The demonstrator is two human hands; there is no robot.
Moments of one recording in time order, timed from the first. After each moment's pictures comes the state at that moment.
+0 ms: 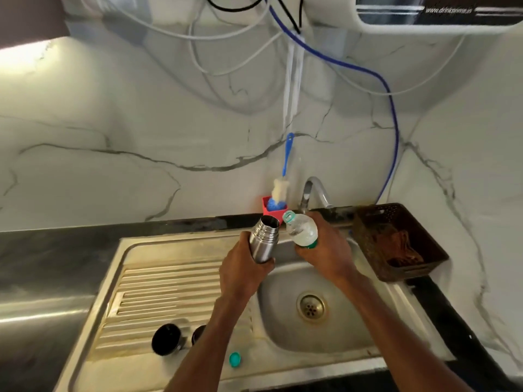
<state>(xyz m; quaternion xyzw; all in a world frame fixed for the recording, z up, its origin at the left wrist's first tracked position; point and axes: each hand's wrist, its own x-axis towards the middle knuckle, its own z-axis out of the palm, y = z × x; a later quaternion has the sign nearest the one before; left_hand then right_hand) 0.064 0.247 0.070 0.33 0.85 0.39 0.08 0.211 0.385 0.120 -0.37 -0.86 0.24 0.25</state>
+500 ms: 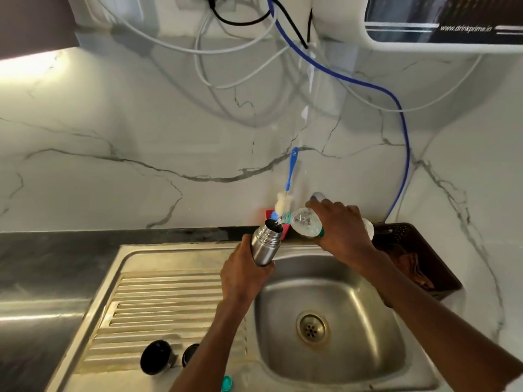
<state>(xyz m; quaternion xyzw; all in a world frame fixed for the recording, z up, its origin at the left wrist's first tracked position) 0.052 0.282 0.073 0.32 0.86 0.39 0.05 0.187 0.464 0.164 -0.28 -0.95 -0.06 0.14</state>
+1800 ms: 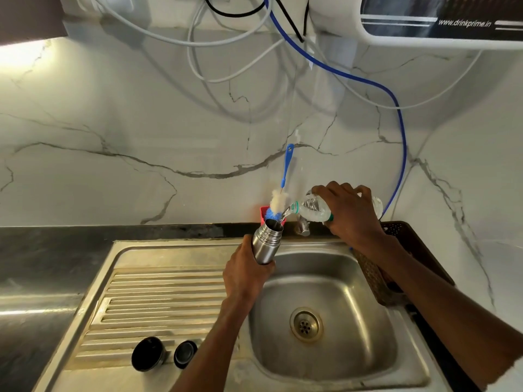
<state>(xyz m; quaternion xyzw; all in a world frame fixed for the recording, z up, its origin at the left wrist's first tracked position) 0.065 0.301 0.059 0.30 0.86 0.40 0.07 0.200 0.500 0.177 -0.27 -0.94 -0.12 0.16</state>
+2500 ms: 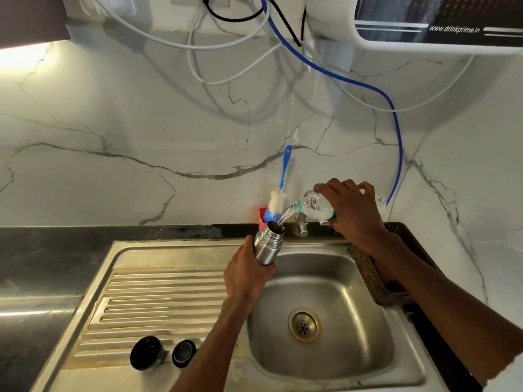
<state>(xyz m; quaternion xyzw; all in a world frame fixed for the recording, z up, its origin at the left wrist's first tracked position) 0.074 0.301 0.060 0.31 0.86 0.39 0.07 0.209 0.504 0.188 -0.25 -0.94 -0.14 0.16</state>
